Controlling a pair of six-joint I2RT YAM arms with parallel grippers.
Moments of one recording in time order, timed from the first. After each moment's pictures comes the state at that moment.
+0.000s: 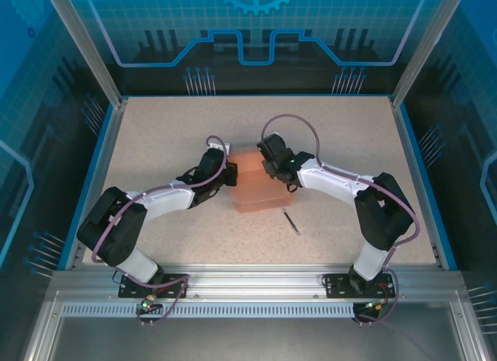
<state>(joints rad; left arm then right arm) -0.53 1.57 0.79 0.13 -0.11 -0.43 0.68 1.74 1.21 -0.41 0.49 0.15</state>
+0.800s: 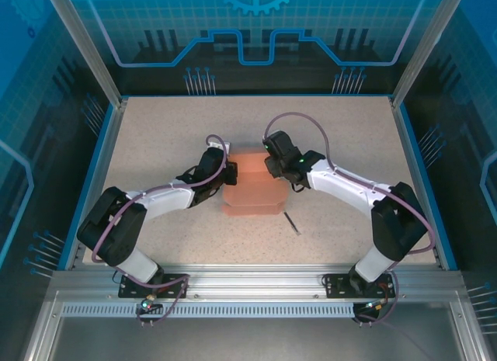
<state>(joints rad) -0.53 1.57 0.80 0.12 -0.11 -0.43 0.68 1.62 1.19 -0.48 0.37 0.13</state>
